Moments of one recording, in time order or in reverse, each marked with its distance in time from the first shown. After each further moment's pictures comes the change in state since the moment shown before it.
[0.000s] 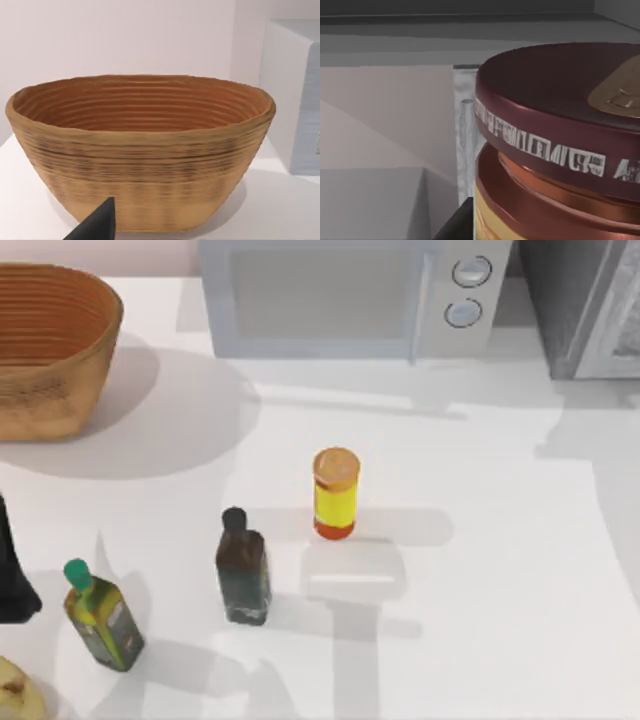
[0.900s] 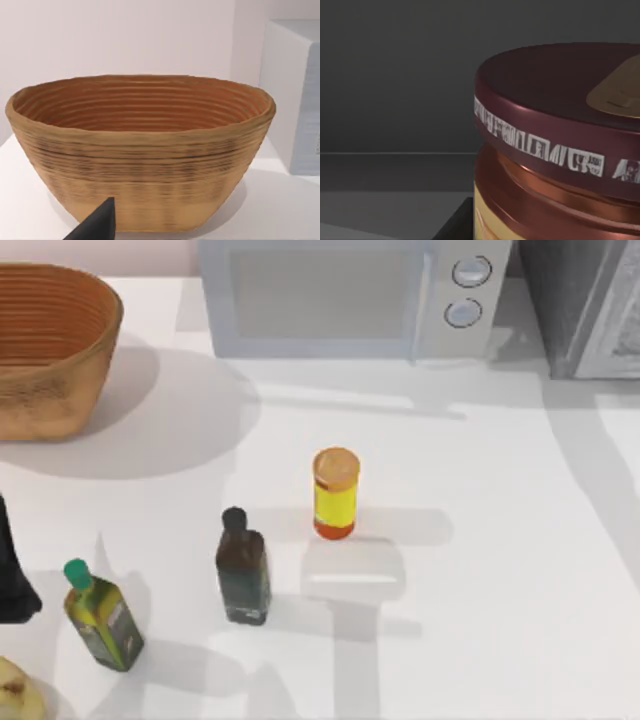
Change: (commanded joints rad) left arm 0.000 0.000 0.000 0.000 0.000 0.000; right arm 0.088 0.526 0.685 -0.213 0.060 -0.001
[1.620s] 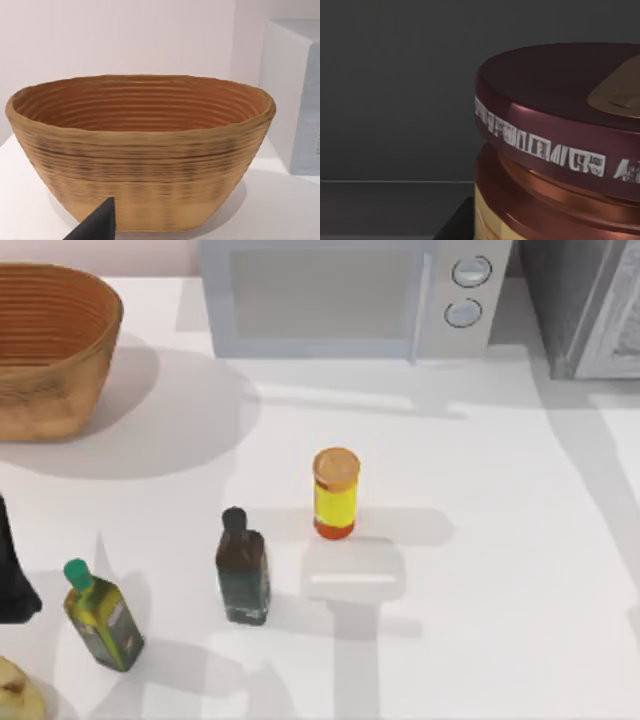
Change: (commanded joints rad) left arm 0.000 0.000 0.000 0.000 0.000 0.000; right arm -0.028 0.172 0.143 0.023 -0.025 0.001
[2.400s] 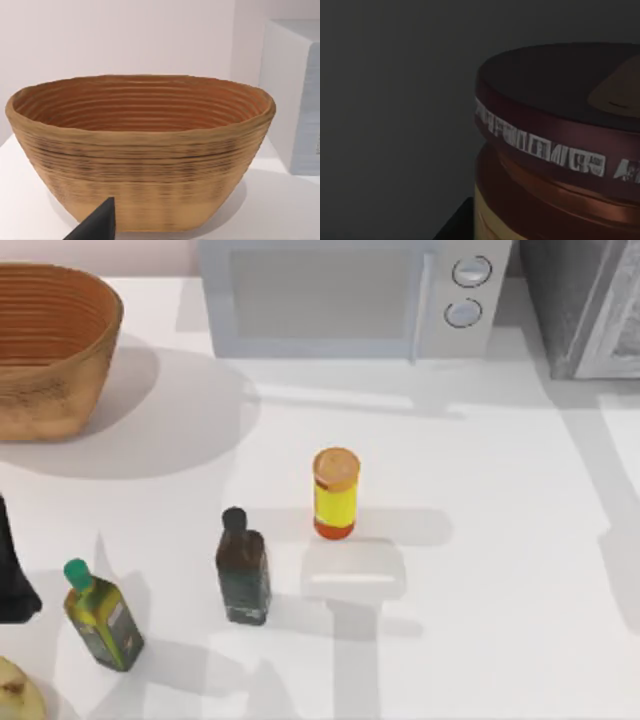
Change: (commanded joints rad) left arm 0.000 0.000 0.000 0.000 0.000 0.000; right arm -0.052 0.299 0.255 0.048 -0.041 0.000
